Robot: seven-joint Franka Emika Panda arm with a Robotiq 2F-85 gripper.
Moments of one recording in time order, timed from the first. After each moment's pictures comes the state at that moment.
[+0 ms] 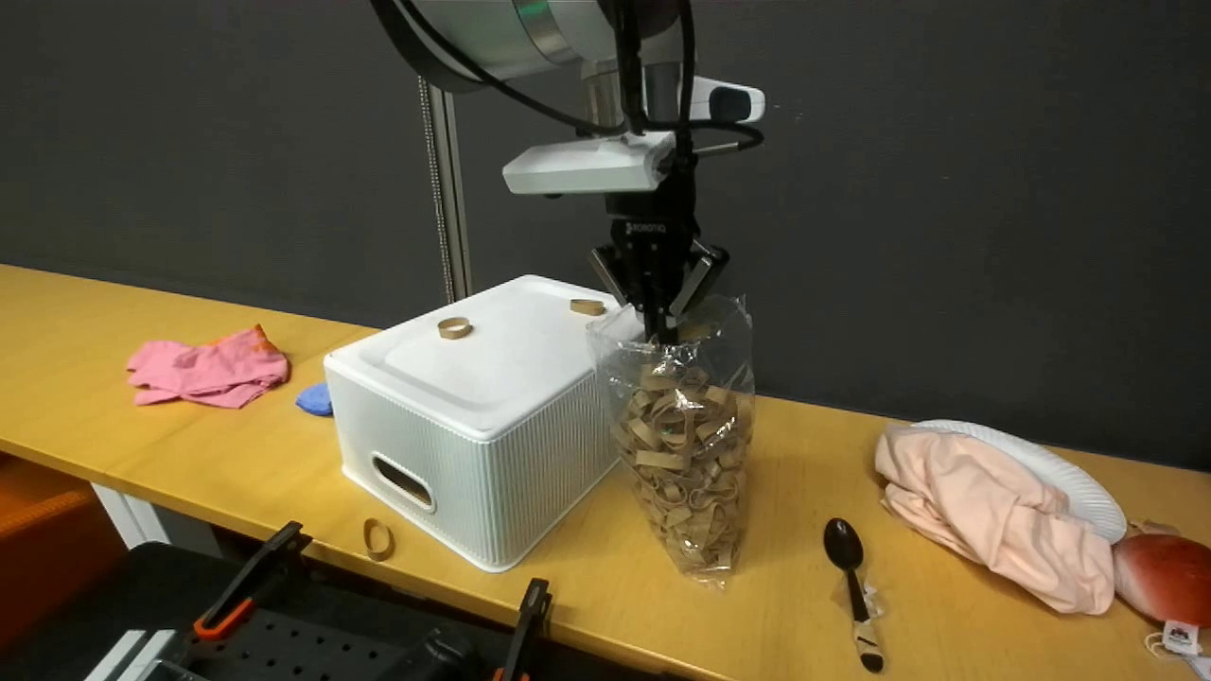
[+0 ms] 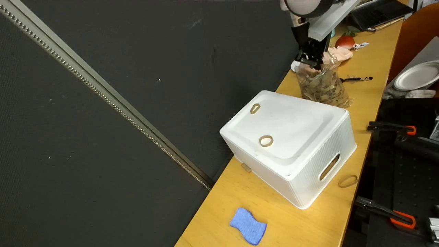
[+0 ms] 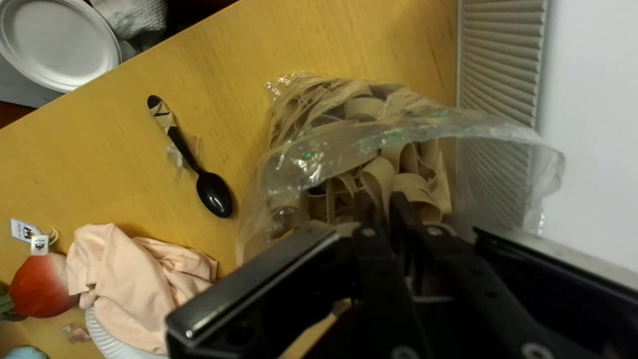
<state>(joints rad) -0.16 0.08 -0.15 -2.23 -0.21 2.34 0.27</state>
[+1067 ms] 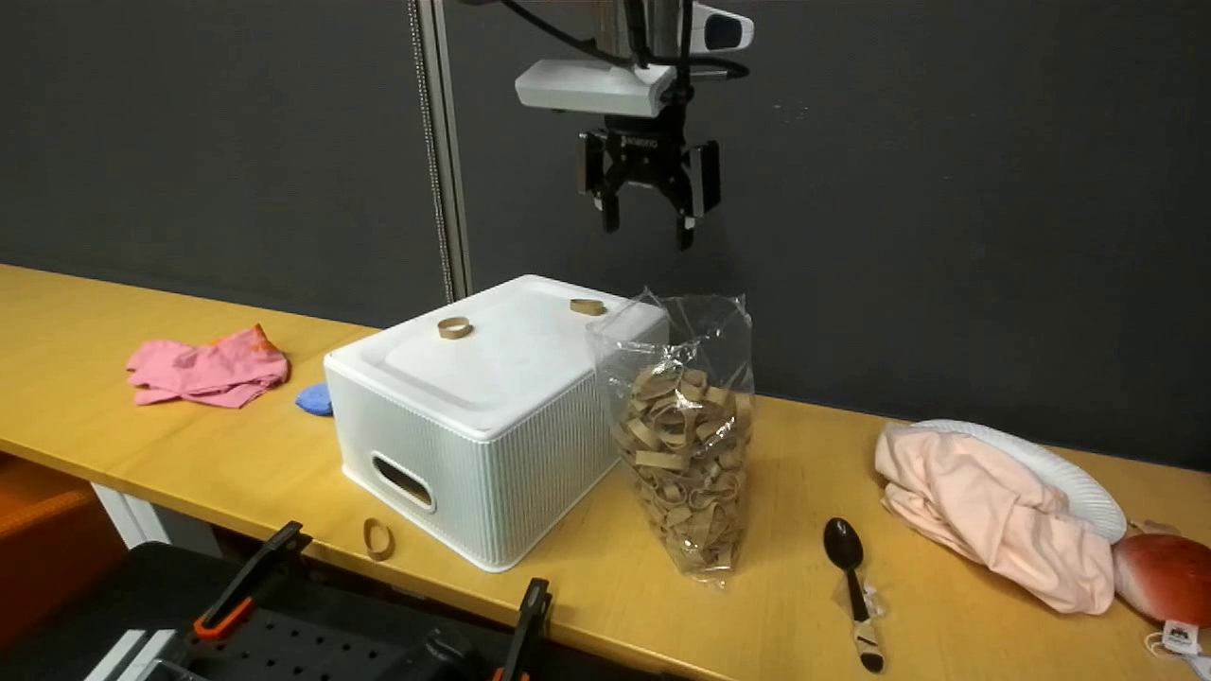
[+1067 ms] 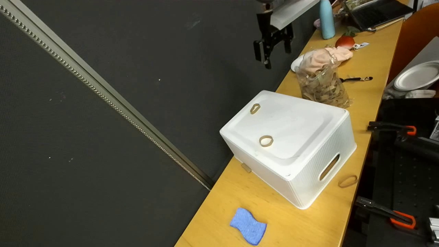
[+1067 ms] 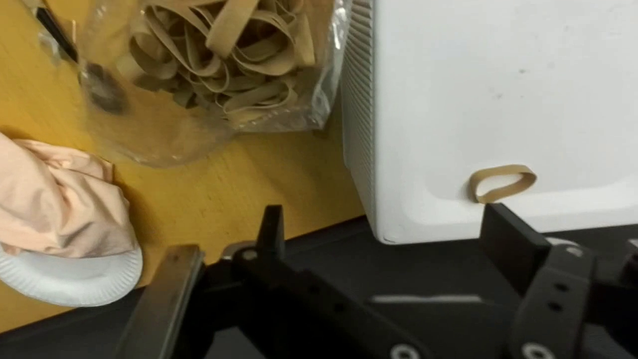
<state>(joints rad) -0.13 0.15 -0.11 -2.00 0.02 2.34 0.13</state>
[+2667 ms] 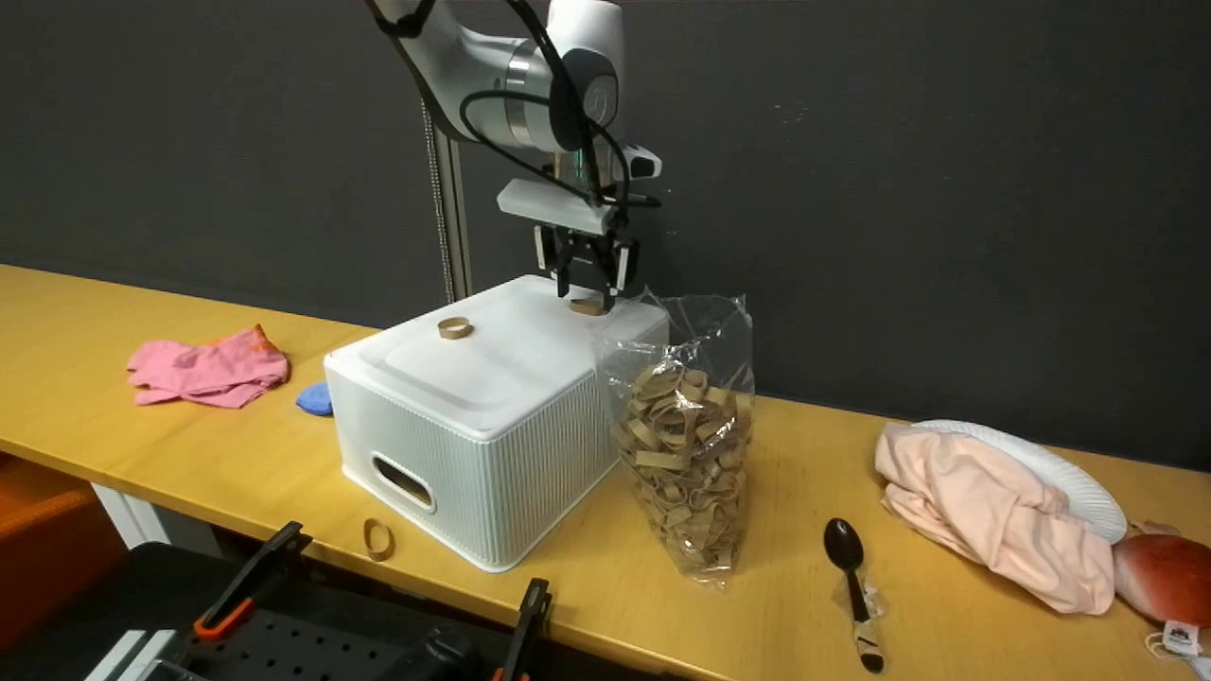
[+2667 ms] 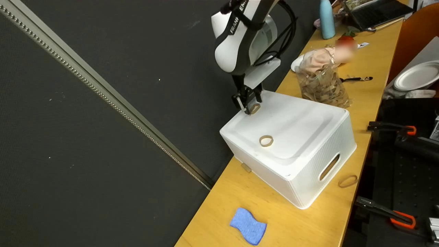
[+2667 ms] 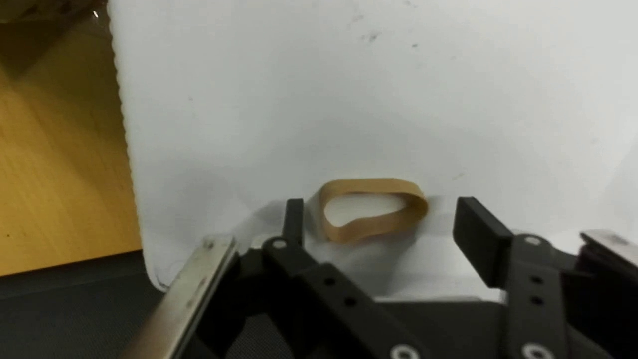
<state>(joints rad) -0.07 0.57 -0.01 -1.67 0.08 2.40 0.05</state>
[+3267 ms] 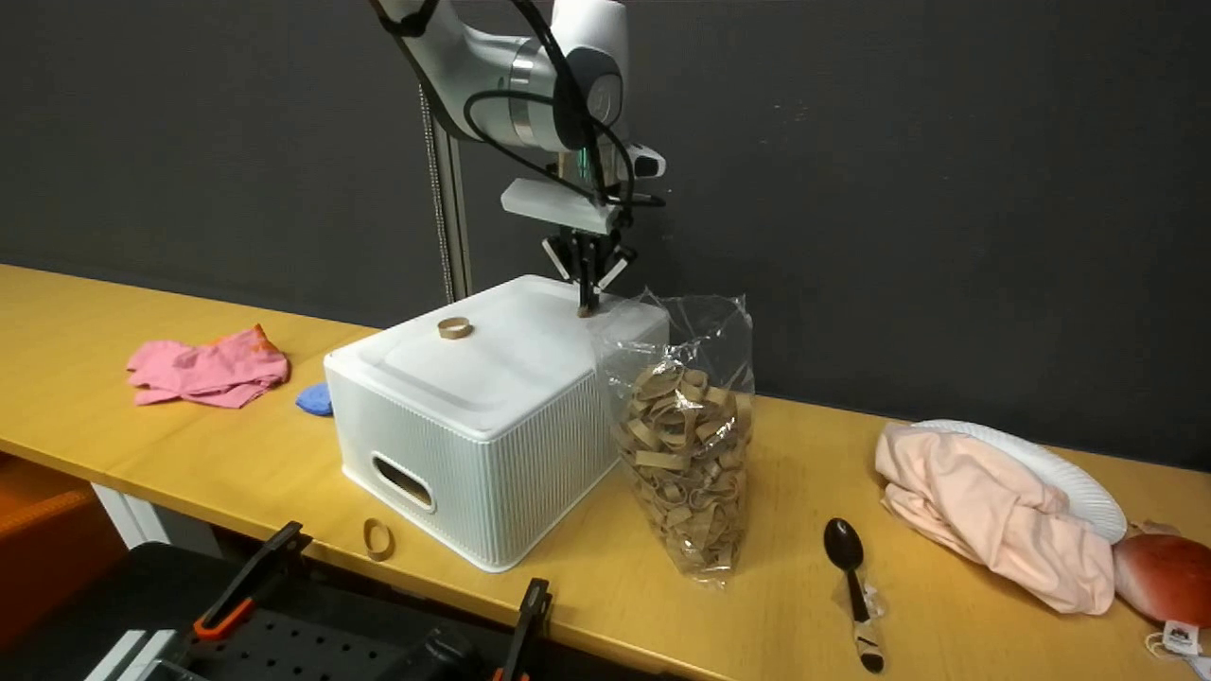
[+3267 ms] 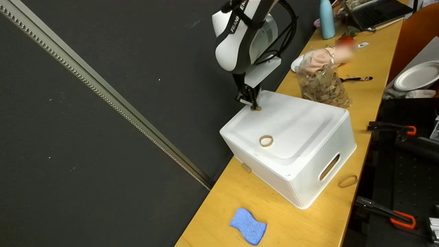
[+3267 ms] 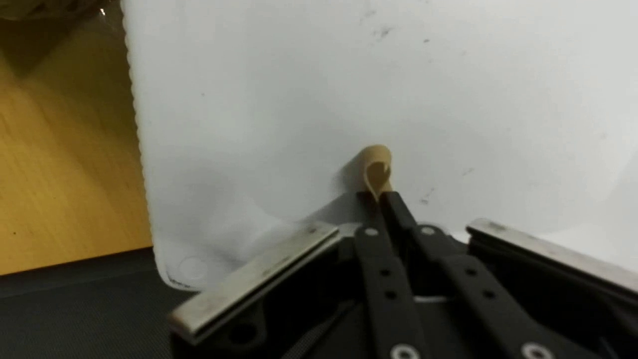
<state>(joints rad) -0.08 0.57 -0.01 -1.67 0.08 2.40 0.05</state>
